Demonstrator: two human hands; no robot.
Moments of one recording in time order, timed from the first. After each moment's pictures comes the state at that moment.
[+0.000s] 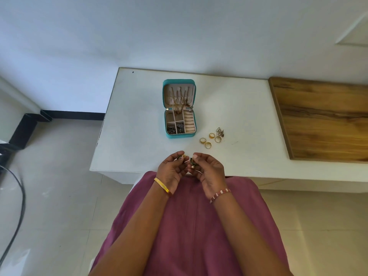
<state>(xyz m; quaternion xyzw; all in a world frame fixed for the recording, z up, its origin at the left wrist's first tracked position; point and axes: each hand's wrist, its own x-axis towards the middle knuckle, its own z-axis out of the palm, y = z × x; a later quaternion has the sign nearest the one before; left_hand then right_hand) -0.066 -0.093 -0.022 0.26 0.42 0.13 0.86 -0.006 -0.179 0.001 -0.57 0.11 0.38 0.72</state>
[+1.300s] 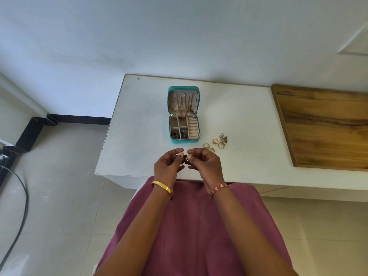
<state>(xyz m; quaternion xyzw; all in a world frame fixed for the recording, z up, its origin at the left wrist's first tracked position) -0.069 -0.084 -0.015 0.47 0.44 0.23 0.73 0.005 -0.156 0.003 -0.72 -0.08 0.33 0.61</state>
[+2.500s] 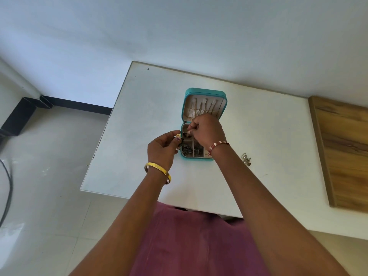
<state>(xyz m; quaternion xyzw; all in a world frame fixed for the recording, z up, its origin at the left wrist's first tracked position) -0.014 0.010 -0.039 0.51 0.49 0.25 0.65 0.104 -0.022 -0.013 -0.88 -0.37 0.22 0.20</state>
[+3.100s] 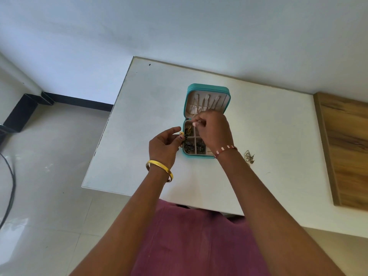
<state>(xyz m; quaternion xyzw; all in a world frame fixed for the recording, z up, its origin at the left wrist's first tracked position) -0.016 0.009 -0.036 0.54 0.49 0.25 0.64 0.103 -0.033 -0.011 -0.87 -0.39 0.15 0.27</state>
